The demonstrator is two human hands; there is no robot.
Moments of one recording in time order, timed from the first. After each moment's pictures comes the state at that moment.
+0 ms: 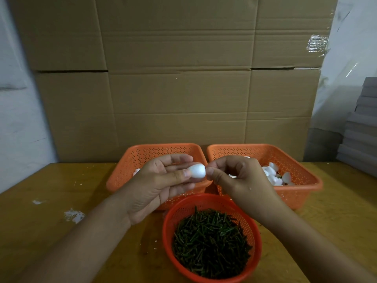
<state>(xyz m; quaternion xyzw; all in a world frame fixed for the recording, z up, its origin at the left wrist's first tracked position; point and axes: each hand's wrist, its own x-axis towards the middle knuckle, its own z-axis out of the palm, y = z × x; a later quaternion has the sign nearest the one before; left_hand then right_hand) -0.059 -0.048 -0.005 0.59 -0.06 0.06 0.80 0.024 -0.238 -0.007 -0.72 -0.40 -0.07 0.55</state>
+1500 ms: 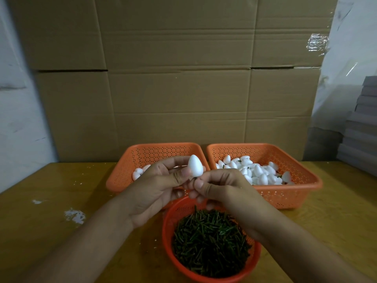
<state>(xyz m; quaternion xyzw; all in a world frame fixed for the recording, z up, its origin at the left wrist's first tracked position) -0.053 -0.048 -0.016 0.64 -0.06 0.05 0.76 0.003 -0.229 -0.010 -0.66 -0.36 0.21 0.63</state>
